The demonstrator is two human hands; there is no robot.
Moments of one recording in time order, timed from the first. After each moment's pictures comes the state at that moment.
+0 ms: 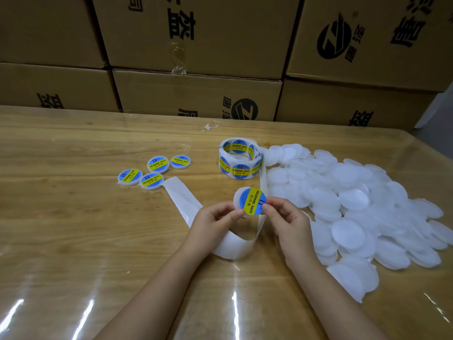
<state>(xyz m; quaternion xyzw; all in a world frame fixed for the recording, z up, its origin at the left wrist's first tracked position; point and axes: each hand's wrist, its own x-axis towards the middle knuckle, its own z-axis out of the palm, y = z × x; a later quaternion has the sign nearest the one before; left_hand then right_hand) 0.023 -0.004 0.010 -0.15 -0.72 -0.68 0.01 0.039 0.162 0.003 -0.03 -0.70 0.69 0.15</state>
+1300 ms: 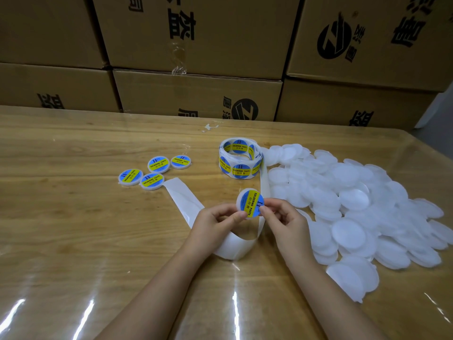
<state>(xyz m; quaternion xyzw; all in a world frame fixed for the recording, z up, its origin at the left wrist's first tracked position) 0.023 -0.002 0.006 -0.14 -0.73 -0.67 0.01 0.044 0.157 0.007 -0.01 -0.74 0.65 0.18</state>
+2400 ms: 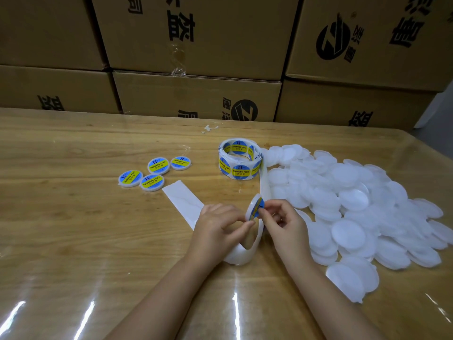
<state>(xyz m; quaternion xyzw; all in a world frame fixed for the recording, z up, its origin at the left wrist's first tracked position) 0.030 0.003 0.003 -0.25 -0.84 -0.41 0.26 0.046 0.155 0.007 -0.02 -0.77 0.61 0.19</state>
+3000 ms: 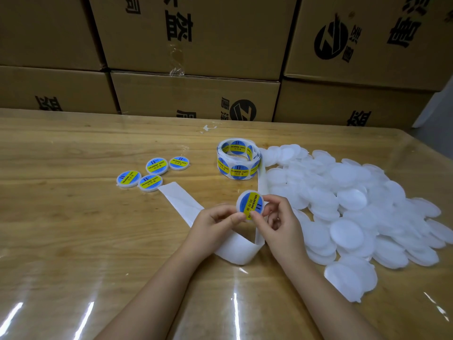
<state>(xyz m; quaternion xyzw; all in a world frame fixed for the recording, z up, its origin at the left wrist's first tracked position) 0.025 -0.004 0.010 -0.17 -0.72 -0.67 0.00 0.044 0.153 0.004 0.02 -0.78 0.59 0.20</state>
